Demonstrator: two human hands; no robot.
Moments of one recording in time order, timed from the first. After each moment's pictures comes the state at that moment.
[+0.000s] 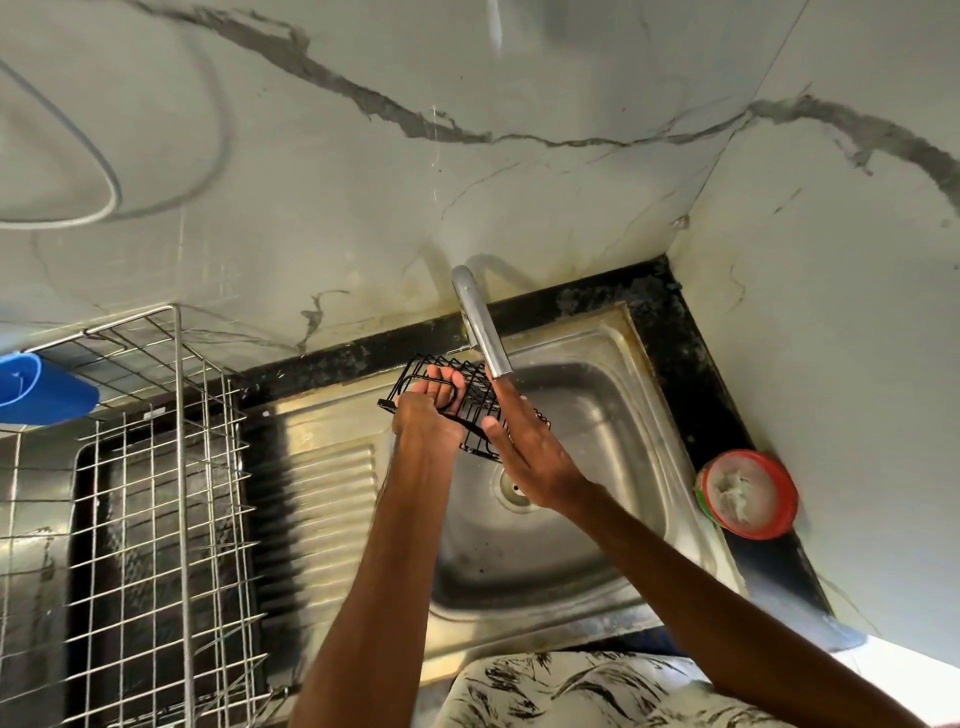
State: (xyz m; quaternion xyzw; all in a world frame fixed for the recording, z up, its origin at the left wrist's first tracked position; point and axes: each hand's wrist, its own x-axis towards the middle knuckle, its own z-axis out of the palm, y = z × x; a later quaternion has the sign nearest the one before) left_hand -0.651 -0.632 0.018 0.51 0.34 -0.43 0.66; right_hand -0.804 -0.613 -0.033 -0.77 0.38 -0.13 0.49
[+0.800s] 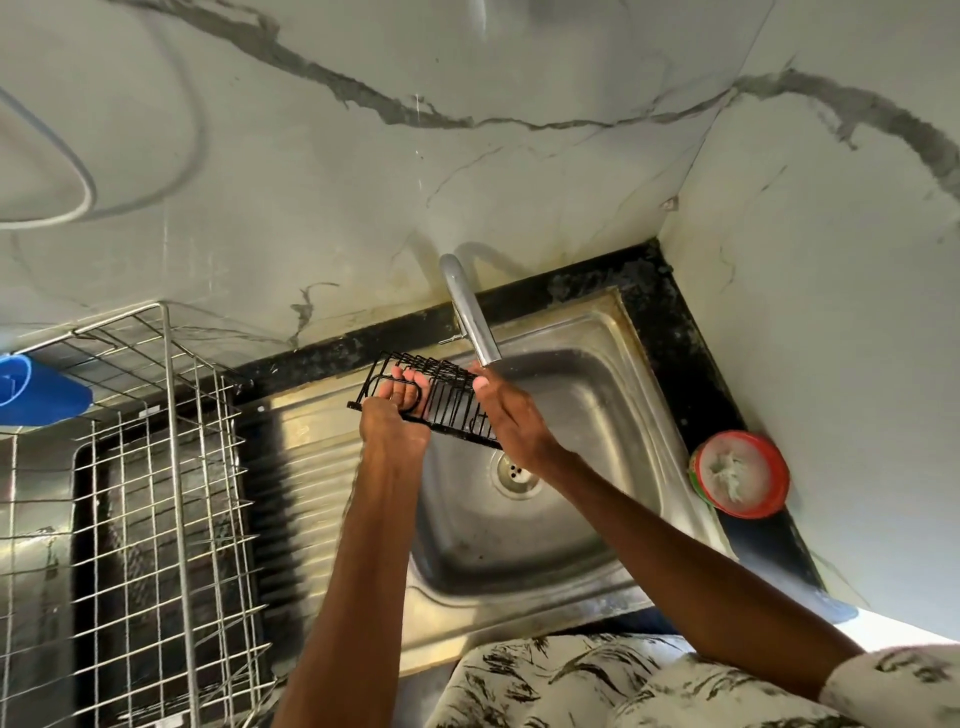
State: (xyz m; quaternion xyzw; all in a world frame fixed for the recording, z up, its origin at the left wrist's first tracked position) left_hand -0.631 -0.607 0.019 0.46 0.34 -0.42 0.71; right_hand -0.785 -0.629 -0.043 -0.64 0.42 -0.20 0.62
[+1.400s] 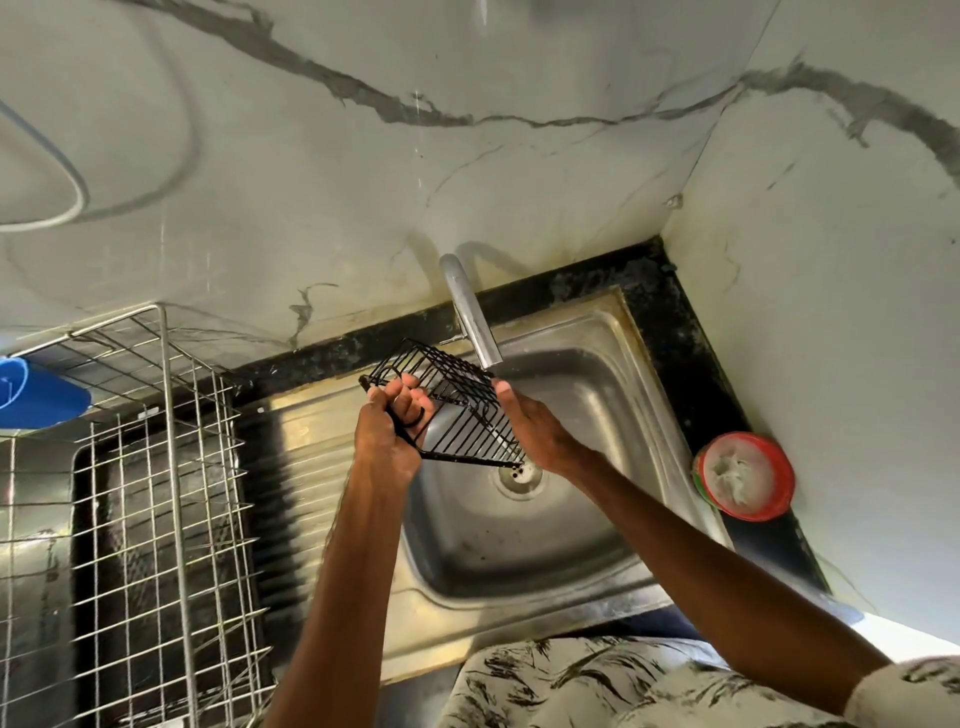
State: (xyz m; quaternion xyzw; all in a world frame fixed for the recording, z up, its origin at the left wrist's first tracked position) left_hand -0.625 -0.587 0.011 0.49 0.19 -0.52 0.67; right_hand -0.802 -0.640 -0.053 -0.63 0.43 -0.11 0.64
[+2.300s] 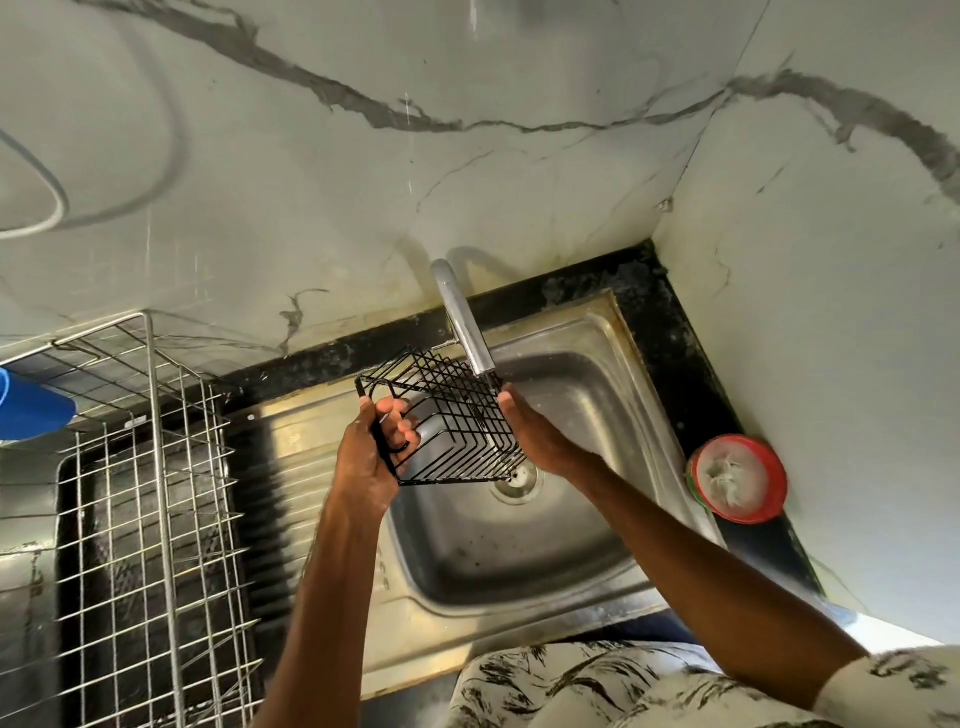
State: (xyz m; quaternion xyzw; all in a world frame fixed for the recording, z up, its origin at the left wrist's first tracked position) left_hand -0.615 -0.561 0.007 0.55 0.12 -0.56 0.60; right_hand -0.810 -0.648 -0.091 -0.63 0.45 -0.01 0.63
